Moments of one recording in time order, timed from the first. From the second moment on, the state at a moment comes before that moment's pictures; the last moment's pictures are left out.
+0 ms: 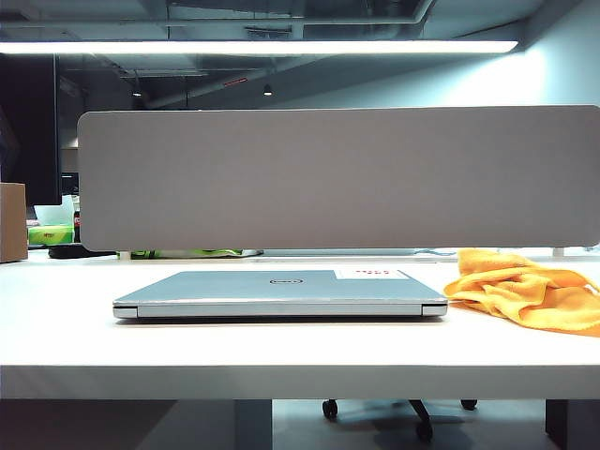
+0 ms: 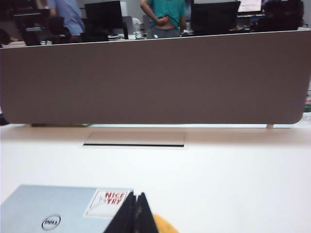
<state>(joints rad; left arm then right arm) -0.01 0.01 0.27 0.03 0.04 -0.15 0.19 0.42 0.79 -0.33 0.10 0.06</state>
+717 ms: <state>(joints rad) -0.01 0.01 0.14 -0.15 0.04 -0.15 0.19 0.33 0.34 -0.19 0.01 0.24</state>
